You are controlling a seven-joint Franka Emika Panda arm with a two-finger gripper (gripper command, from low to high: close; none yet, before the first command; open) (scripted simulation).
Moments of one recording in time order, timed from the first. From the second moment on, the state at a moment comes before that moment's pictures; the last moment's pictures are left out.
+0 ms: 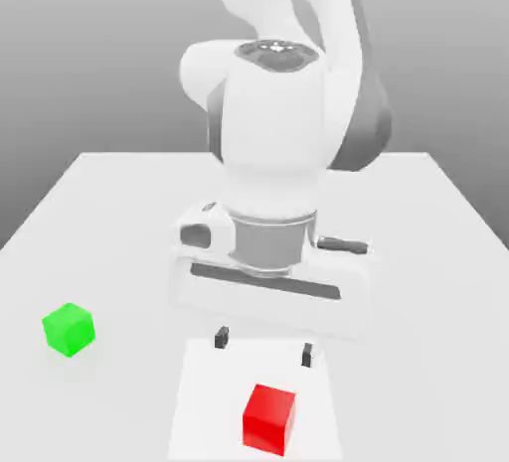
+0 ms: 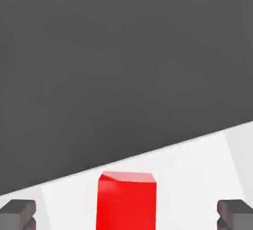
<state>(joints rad) -0.08 0.16 0.11 -2.51 -0.06 2.69 1.18</state>
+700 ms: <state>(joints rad) -0.14 0.14 0.02 -2.56 -0.04 2.69 1.25</state>
